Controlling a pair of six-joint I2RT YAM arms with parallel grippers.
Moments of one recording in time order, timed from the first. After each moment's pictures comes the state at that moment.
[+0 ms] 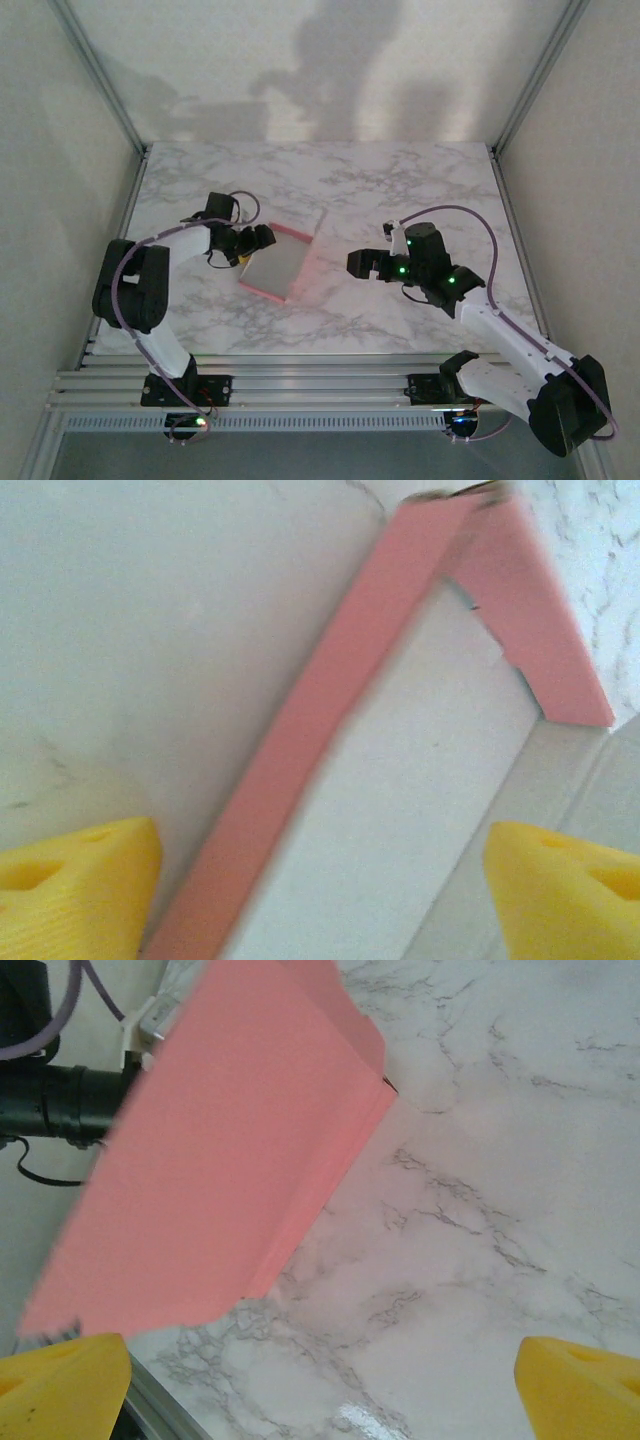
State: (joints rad) left arm -0.16 1.73 0.97 -0.36 0.41 -0.60; right arm 0.55 1.02 0.69 -0.30 -0.37 0.55
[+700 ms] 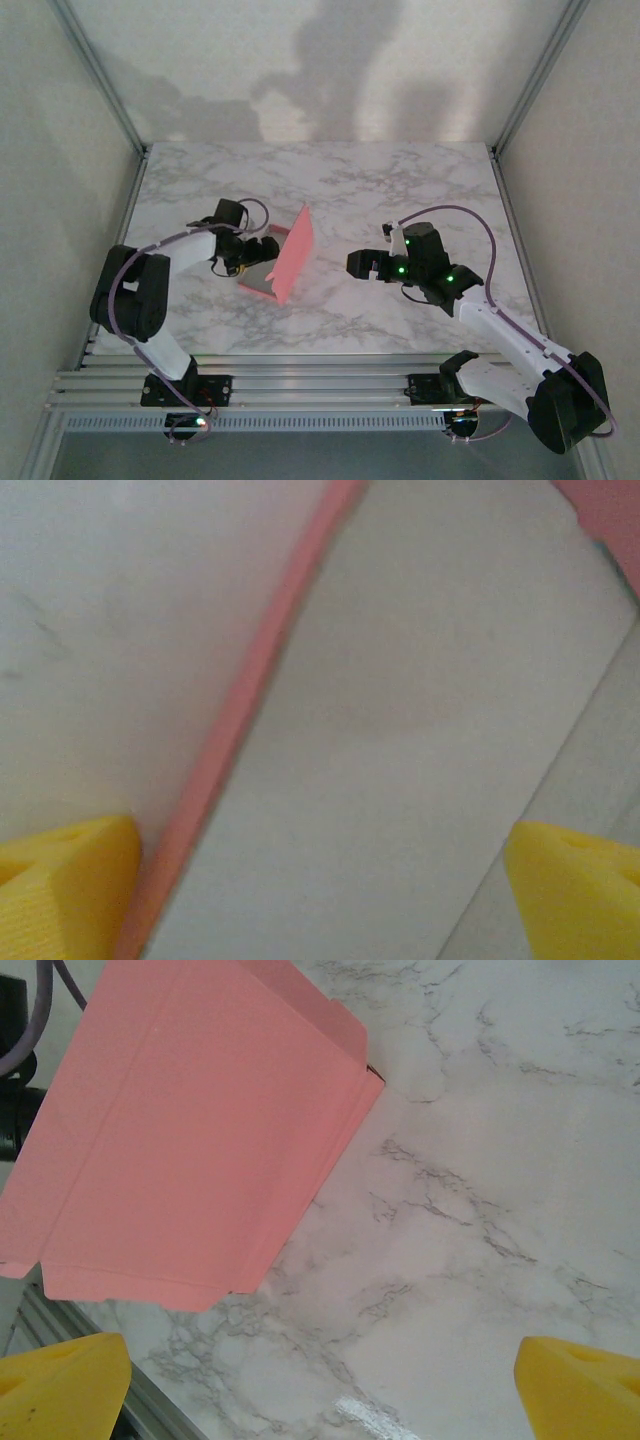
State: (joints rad) left arm -0.25 1.68 0.93 -0.46 0.33 -0.52; right arm 0.54 1.03 0.69 -0.31 -0.36 0.55
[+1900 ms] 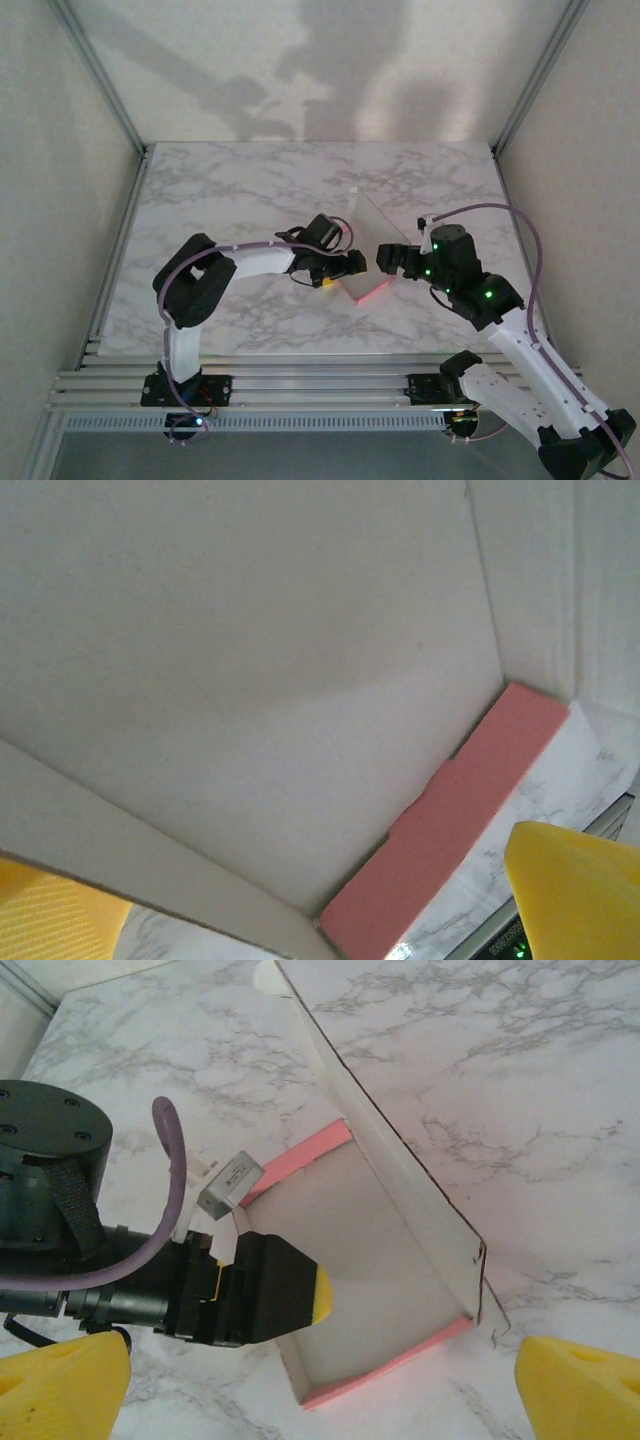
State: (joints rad) left arm -0.77 1.97 1.23 -0.23 0.40 -0.98; right arm 0.53 0.81 0.85 -0.67 0.01 0.45
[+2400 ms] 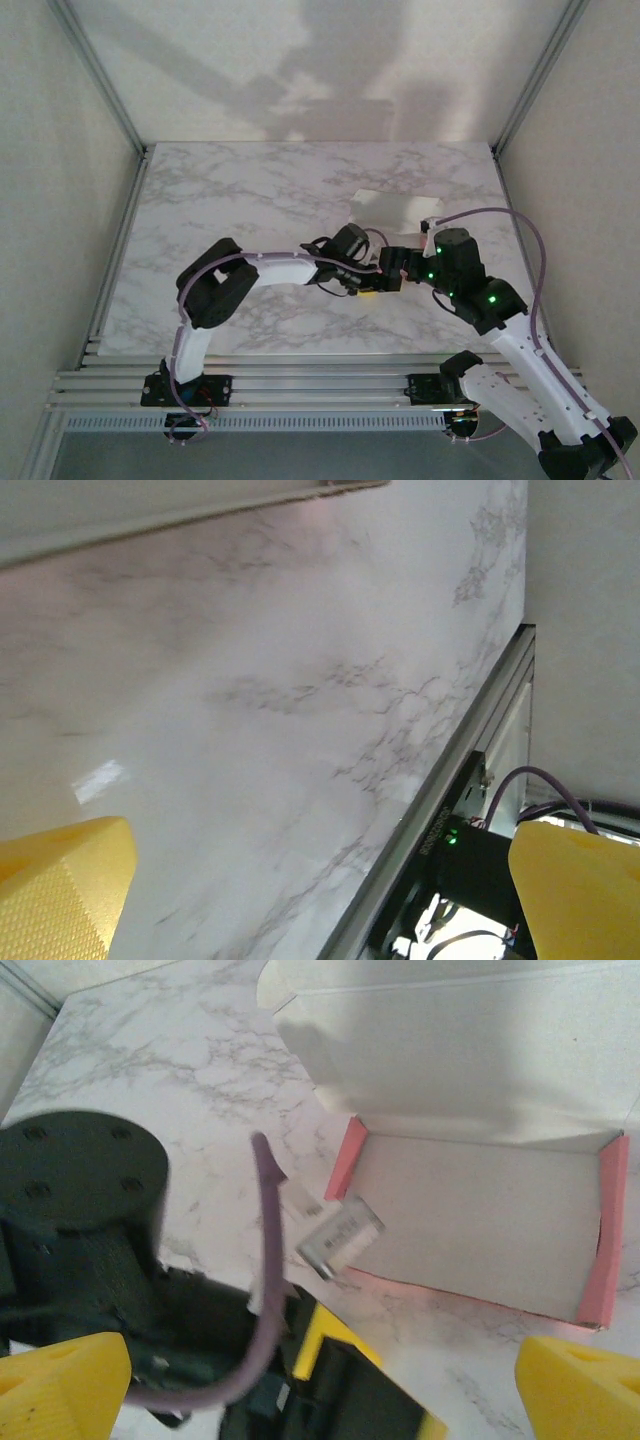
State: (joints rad) left arm -0.87 2.04 1.29 -0.04 0.61 -0.83; right arm 0.52 0.77 0.82 -0.68 0.00 0.46
